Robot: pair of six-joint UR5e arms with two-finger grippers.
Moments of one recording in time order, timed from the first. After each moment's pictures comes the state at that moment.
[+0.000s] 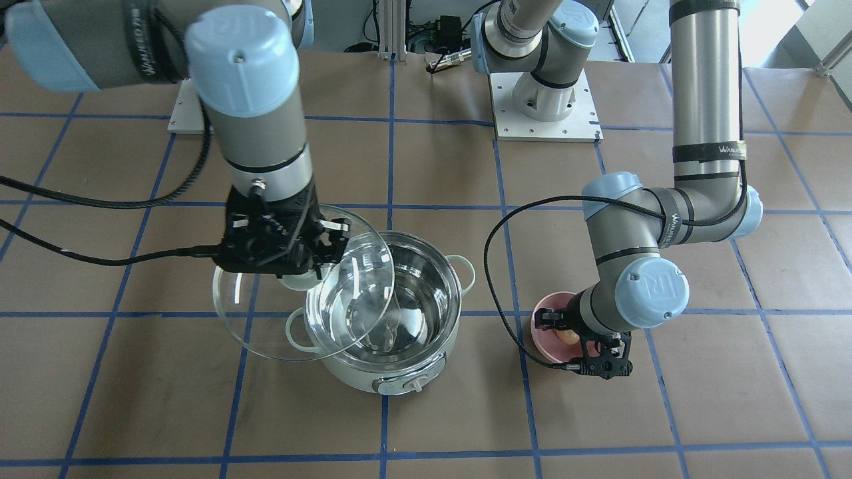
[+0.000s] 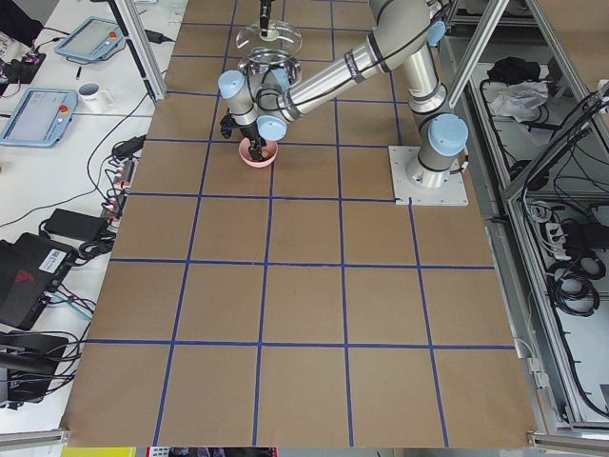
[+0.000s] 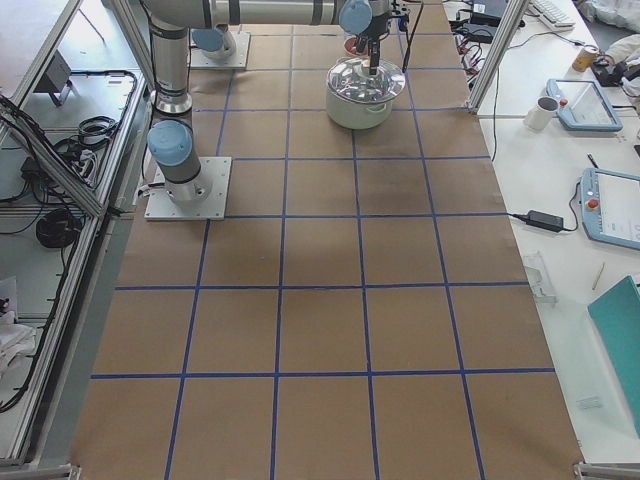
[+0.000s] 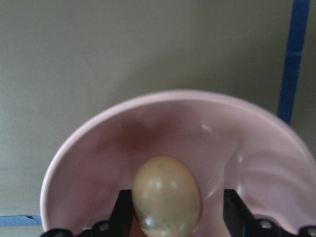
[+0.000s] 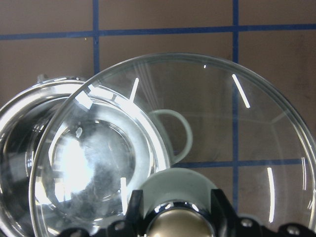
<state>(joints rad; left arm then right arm) -1.47 -2.10 -1.65 -1.17 1.61 0.13 1.77 -1.29 1.41 -1.80 -1.60 0.23</state>
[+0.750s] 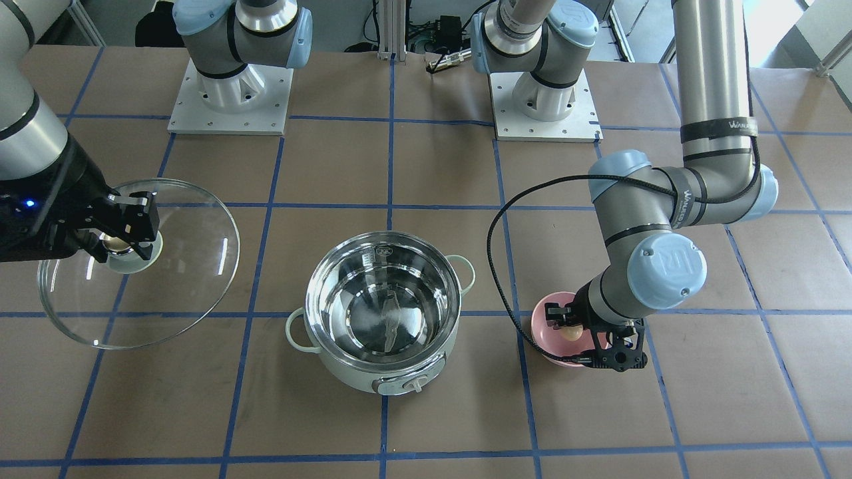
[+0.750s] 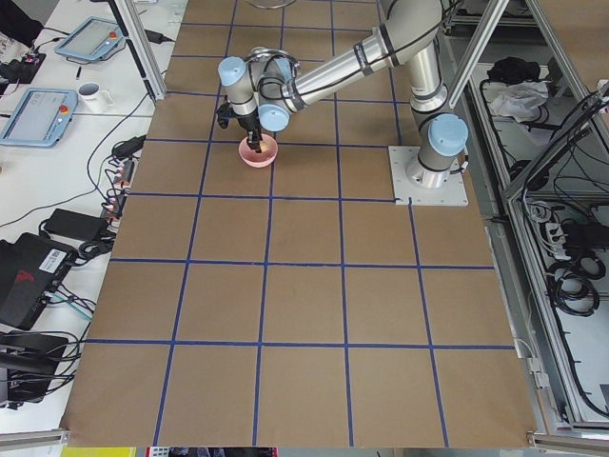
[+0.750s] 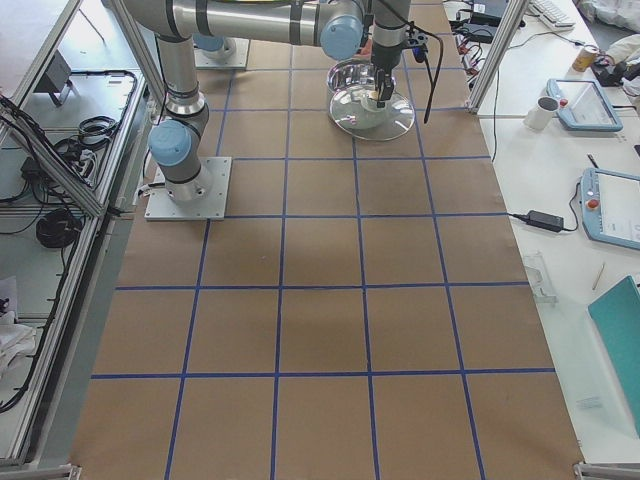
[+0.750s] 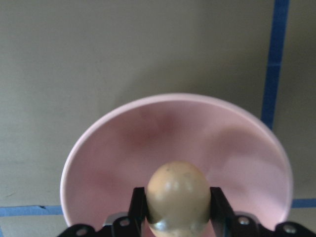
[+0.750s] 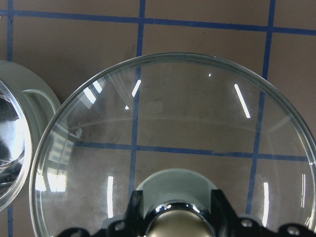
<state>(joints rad) -1.47 -2.03 -1.64 -1.18 1.60 0.11 1.44 -1.39 1.43 -1.65 -1.55 -0.20</state>
